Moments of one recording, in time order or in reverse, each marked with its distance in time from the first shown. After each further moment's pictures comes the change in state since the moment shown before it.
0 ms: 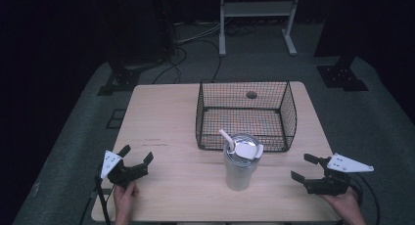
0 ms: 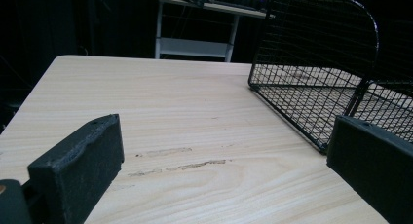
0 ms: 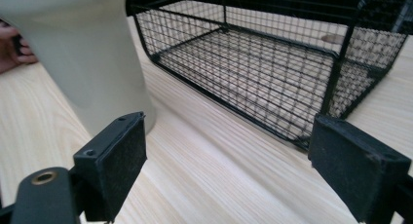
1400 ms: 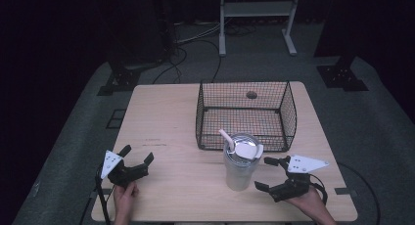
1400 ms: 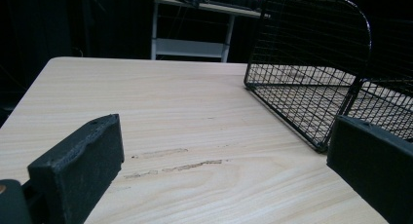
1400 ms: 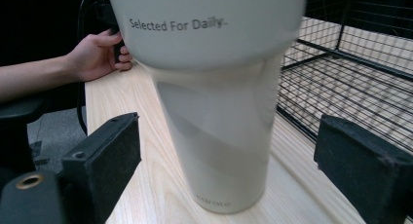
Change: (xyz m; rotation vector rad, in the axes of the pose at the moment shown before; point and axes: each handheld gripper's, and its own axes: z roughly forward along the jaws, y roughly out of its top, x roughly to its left) left arm 0.000 0.000 0.000 -0.003 -0.019 0.007; right arm 0.067 0.028 0.068 0.002 0.274 -0.084
